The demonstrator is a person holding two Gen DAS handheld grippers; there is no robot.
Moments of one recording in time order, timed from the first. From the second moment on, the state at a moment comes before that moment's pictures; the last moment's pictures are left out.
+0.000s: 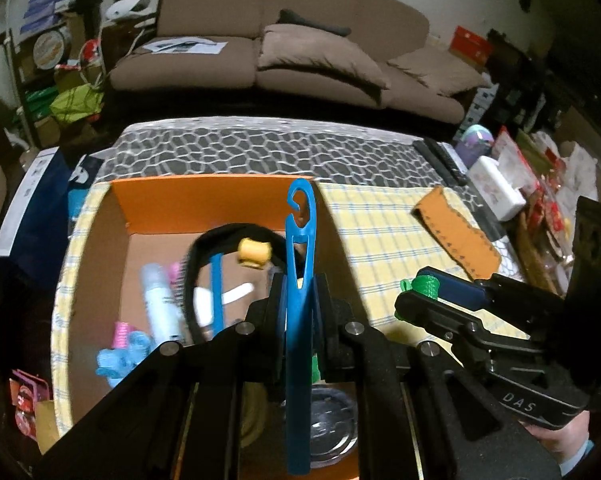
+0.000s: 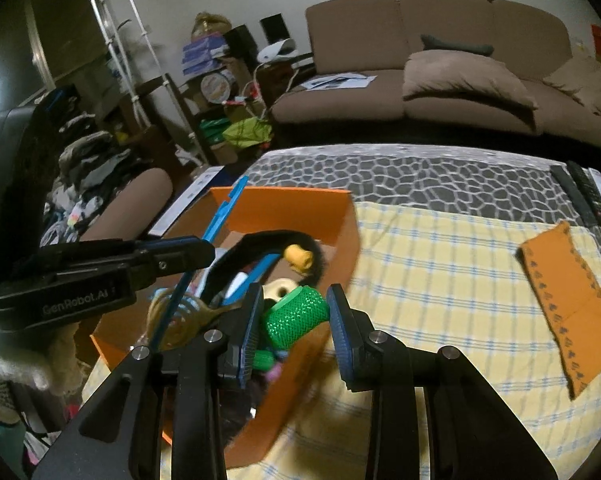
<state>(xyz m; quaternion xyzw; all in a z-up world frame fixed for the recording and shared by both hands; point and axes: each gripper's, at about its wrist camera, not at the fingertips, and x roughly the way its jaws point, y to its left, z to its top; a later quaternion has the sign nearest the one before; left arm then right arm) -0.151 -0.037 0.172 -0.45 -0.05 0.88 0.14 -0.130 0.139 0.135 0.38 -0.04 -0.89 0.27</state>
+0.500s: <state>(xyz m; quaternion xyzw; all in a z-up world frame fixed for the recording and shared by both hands) -0.154 -0.115 0.144 -0.46 -0.05 0.88 0.09 -0.135 0.075 0.118 0.40 -0.01 -0.87 0.29</state>
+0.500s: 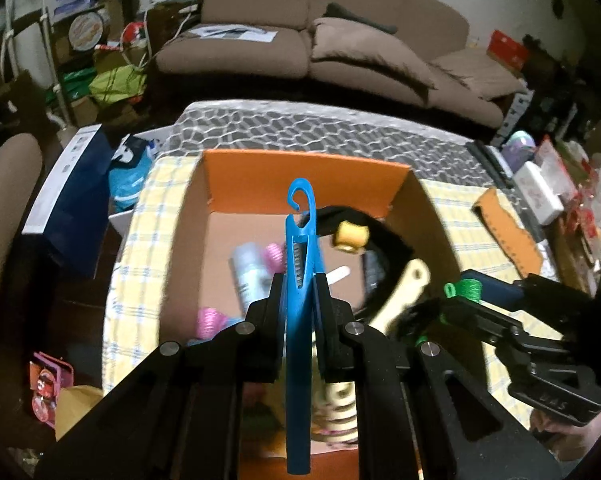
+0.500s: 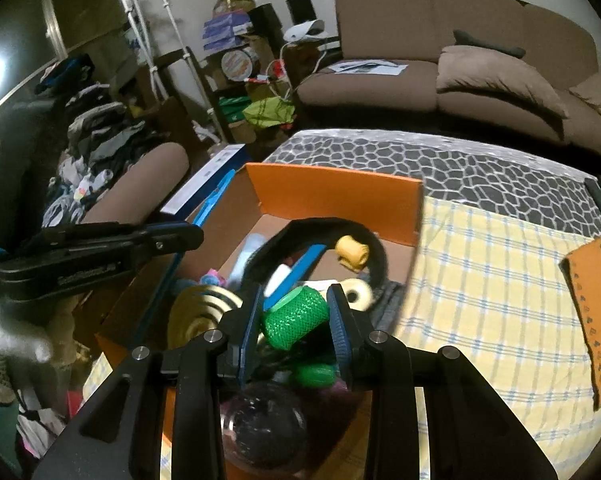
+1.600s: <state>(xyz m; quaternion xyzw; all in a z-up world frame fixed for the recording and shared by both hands) -0.149 -0.143 0.120 -0.48 -0.05 0.87 0.08 -0.156 0.045 0.101 0.39 -0.02 -0.88 0.25</state>
